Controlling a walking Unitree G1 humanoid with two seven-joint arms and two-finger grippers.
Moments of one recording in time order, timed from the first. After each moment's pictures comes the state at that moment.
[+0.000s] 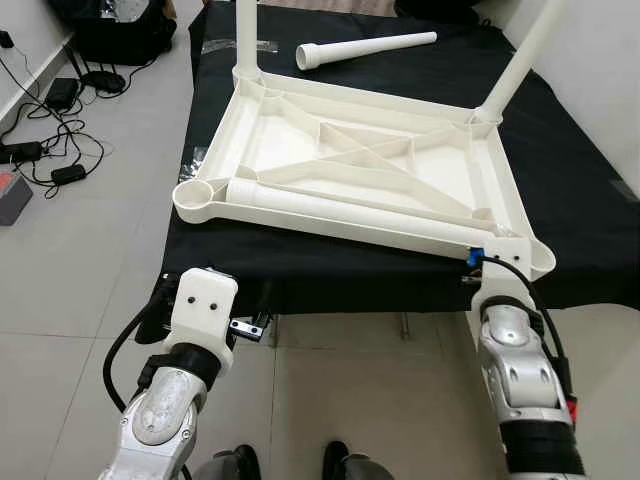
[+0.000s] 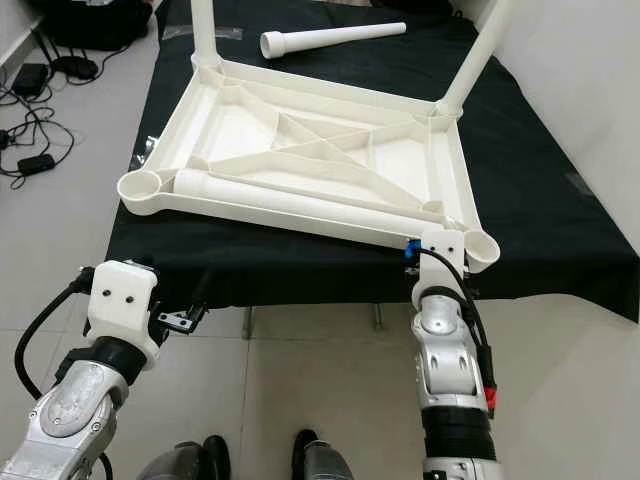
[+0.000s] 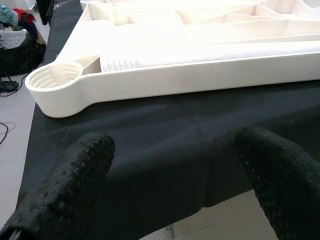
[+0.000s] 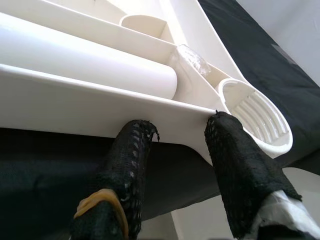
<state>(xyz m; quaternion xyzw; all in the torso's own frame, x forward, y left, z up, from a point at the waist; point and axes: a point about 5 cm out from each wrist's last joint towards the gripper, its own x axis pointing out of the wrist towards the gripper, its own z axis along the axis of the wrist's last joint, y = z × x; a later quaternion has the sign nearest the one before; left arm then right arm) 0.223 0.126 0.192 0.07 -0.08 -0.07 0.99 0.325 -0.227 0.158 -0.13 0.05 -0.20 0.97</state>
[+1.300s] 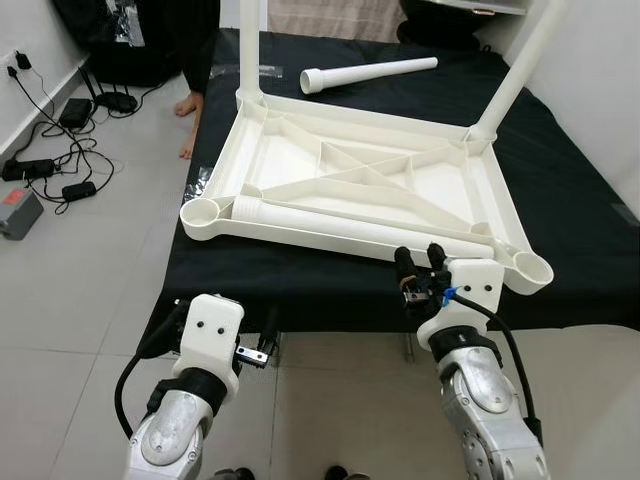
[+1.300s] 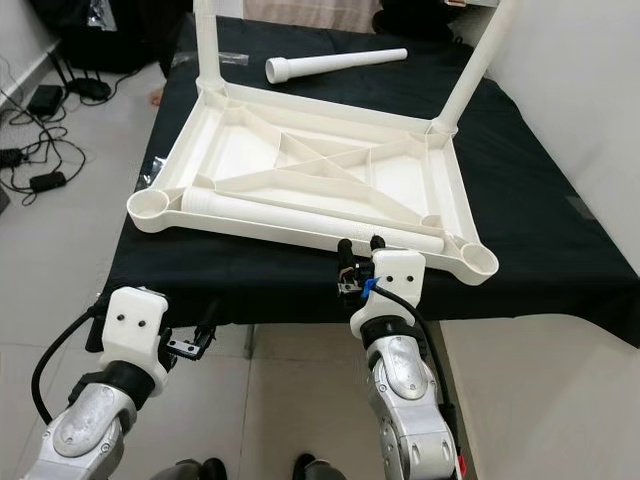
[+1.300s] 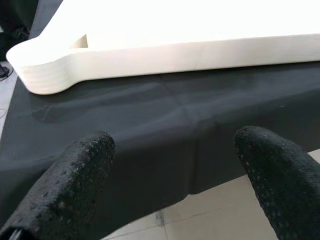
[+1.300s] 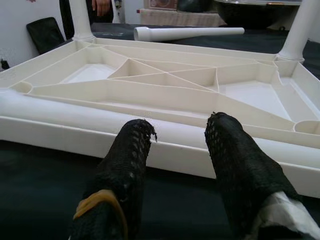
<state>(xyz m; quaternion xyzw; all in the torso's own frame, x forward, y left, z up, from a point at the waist) 0.215 0.117 0.158 0.05 -0.02 -0.10 0.99 0.259 -0.142 0.175 0.00 -0.08 0.04 1.00</state>
